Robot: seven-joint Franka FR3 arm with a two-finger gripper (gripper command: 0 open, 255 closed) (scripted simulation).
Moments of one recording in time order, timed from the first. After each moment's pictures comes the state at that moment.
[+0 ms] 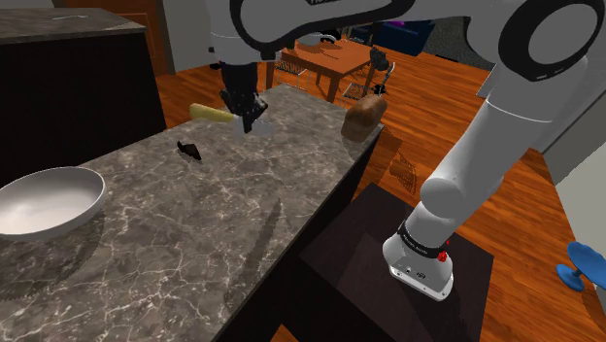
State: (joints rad) arm -0.27 0.05 0.81 -1.83 -0.11 1.78 2.00
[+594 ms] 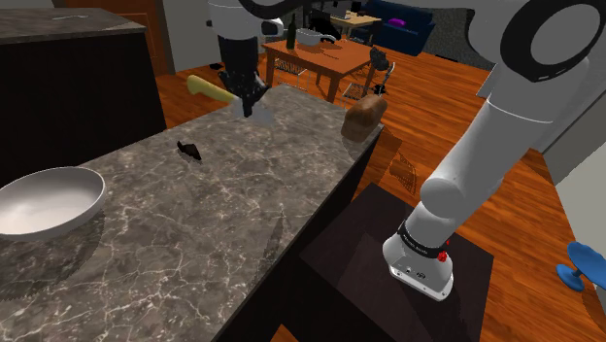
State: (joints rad) arm -0.27 0.05 0.81 -1.73 -0.10 1.67 1.99
